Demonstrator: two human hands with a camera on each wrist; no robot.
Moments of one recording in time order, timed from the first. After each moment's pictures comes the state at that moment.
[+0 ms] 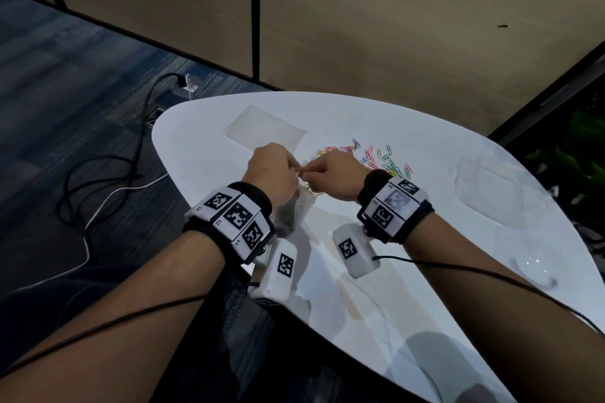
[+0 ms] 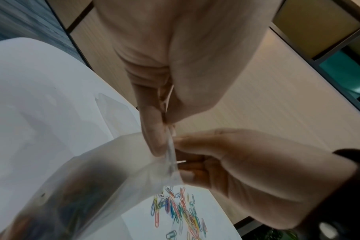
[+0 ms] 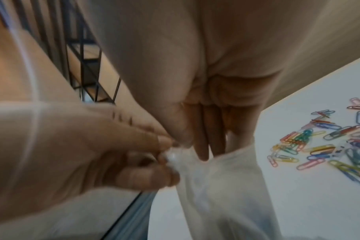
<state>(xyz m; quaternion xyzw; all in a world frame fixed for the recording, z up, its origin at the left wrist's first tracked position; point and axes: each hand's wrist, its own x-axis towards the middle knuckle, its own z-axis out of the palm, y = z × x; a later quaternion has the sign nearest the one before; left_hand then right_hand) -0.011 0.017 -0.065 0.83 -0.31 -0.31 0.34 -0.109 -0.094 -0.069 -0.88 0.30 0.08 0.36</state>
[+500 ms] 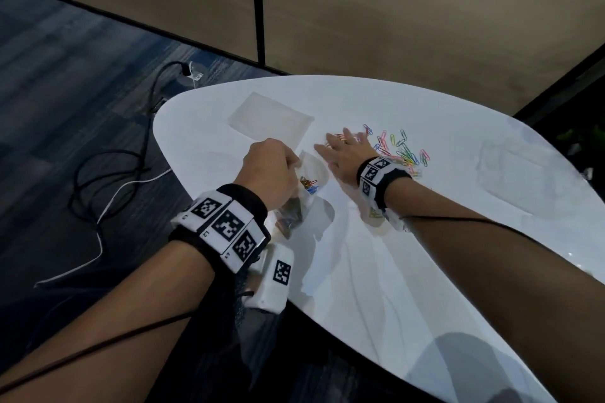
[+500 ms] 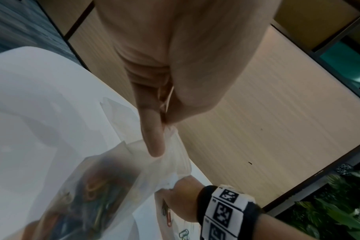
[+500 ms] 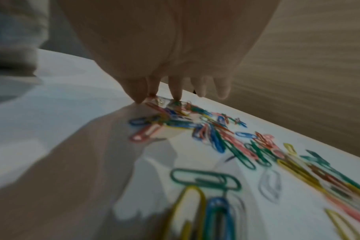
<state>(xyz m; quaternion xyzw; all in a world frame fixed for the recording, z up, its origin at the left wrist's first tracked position) -0.009 0.022 -0.077 0.85 -0.32 -0.28 0.31 -0.092 -0.186 -0.191 -0.96 0.19 0.20 -0.09</state>
